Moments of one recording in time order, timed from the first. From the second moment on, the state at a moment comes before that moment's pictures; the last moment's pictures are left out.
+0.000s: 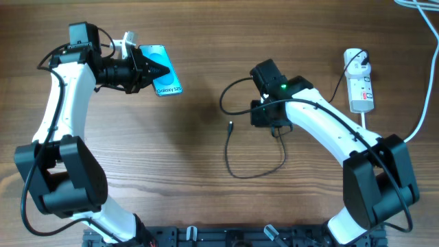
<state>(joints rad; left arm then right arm) 0.15 1.83 1.48 -0.94 1.00 -0.31 0.47 1.78 1.22 -0.81 -0.04 0.47</state>
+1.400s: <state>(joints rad) 0.15 1.83 1.48 -0.98 0.97 -0.31 0.53 1.98 1.26 -0.96 -0.05 0.87</state>
